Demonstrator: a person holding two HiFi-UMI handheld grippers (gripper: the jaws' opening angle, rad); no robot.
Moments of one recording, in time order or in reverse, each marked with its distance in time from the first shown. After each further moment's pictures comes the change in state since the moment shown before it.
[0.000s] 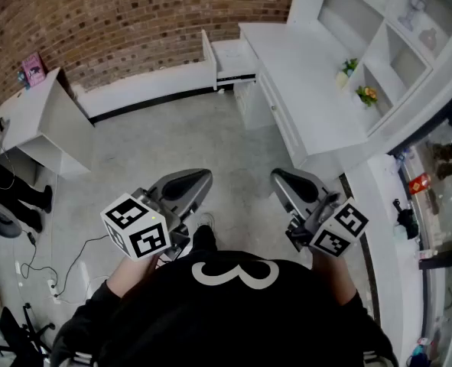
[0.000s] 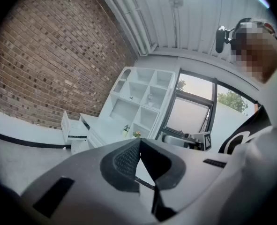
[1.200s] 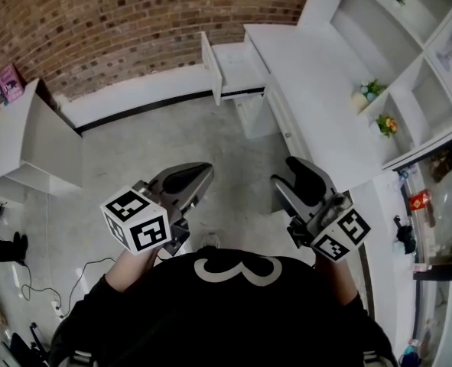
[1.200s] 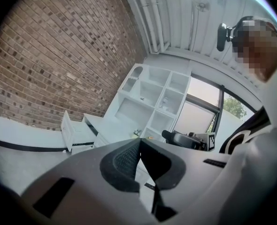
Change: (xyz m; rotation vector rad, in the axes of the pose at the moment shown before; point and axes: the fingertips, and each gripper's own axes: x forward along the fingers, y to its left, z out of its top) left arm 0.084 0.210 0.079 -0.047 0.026 -0.050; right arm 0.174 -0.139 0.032 -0.080 -0.011 -0.097
